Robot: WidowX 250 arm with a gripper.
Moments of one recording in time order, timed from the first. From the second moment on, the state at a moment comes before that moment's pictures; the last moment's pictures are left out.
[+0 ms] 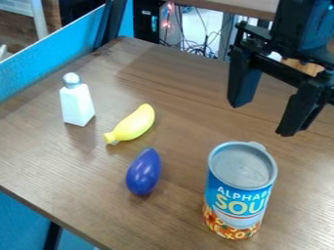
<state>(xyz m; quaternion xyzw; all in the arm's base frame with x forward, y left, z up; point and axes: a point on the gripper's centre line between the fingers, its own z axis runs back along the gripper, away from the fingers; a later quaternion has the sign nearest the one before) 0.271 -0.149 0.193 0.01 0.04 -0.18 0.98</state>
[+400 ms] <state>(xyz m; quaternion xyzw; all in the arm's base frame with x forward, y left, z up) 0.271 -0.153 0.181 0.01 0.06 -0.17 0.98</state>
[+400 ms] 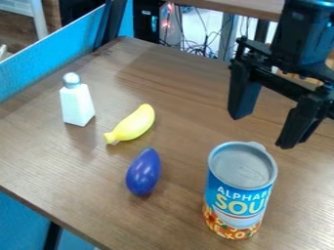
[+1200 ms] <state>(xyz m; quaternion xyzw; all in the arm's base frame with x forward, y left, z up) 0.196 -0.146 0.148 0.03 0.19 -0.15 0.97</state>
